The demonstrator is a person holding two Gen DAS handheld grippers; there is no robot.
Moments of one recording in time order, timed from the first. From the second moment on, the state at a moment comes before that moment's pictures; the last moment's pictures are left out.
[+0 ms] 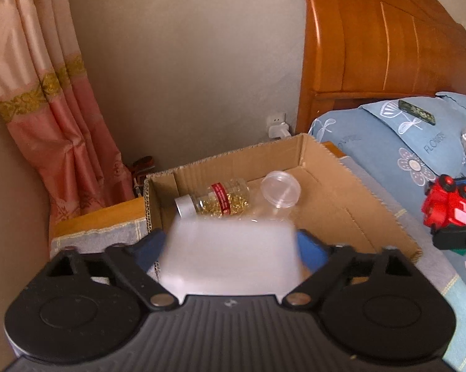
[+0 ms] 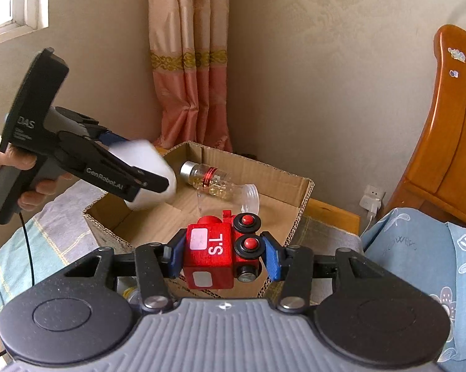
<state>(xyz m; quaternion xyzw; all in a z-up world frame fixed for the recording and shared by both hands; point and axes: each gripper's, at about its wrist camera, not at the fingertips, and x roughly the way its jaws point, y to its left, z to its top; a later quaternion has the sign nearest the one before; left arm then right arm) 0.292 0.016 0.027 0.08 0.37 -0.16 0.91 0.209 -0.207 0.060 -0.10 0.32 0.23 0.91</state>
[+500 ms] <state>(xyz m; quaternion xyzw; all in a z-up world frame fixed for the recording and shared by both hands) 0.255 0.042 0.035 0.07 0.37 -0.15 0.92 0.233 -0.190 0.045 -0.09 0.35 0.22 0.91</state>
